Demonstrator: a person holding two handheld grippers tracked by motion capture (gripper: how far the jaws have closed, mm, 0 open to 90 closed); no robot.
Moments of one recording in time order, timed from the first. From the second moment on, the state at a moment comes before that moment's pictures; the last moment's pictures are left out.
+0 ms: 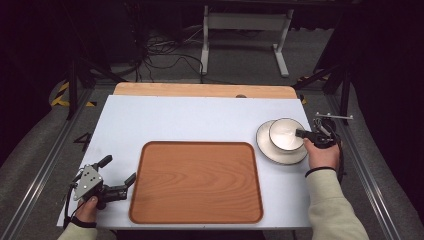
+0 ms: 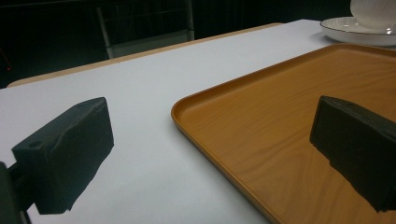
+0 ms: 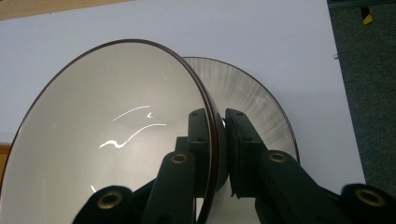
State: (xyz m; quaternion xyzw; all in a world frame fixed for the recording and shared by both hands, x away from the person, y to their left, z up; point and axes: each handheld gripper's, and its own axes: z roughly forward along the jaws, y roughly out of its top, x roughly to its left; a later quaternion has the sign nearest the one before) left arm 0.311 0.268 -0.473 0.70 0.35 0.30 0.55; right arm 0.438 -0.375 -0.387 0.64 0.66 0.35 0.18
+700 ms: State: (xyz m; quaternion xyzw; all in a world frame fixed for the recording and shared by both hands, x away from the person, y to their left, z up) left arm 0.311 0.269 -0.473 0.70 0.35 0.30 0.55; right arm 0.419 -0.356 -0.356 0.61 0.69 0.34 0.17
